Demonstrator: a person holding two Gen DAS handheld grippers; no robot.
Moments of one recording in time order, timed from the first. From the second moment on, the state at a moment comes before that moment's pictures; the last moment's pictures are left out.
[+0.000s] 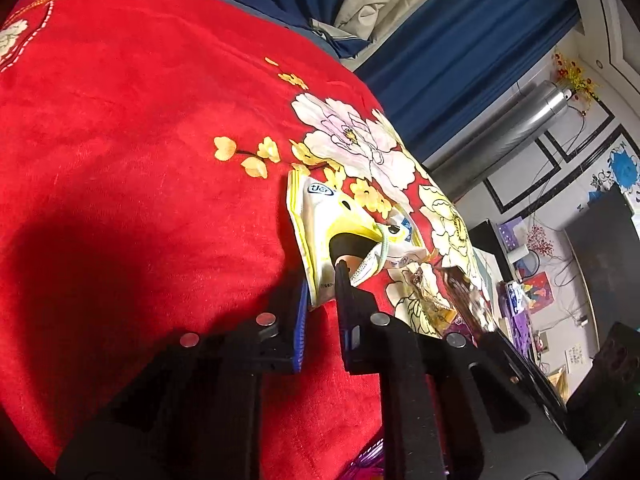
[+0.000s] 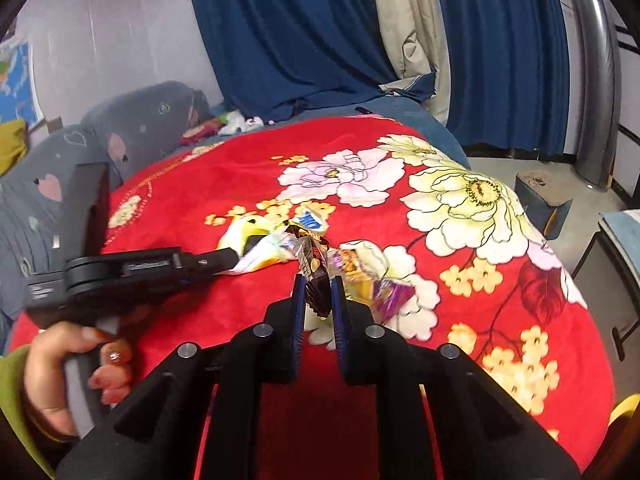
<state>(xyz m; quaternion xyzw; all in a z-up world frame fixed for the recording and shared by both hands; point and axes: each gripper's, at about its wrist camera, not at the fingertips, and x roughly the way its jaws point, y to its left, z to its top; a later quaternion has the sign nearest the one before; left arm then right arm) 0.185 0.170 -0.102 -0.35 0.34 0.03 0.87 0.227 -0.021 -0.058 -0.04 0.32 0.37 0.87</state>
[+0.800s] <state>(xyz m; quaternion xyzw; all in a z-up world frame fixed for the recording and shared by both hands) 0.141 0.103 -0.020 -0.25 0.24 -0.05 0.93 0.190 -0.109 -0.023 0.02 0.29 0.33 0.90</state>
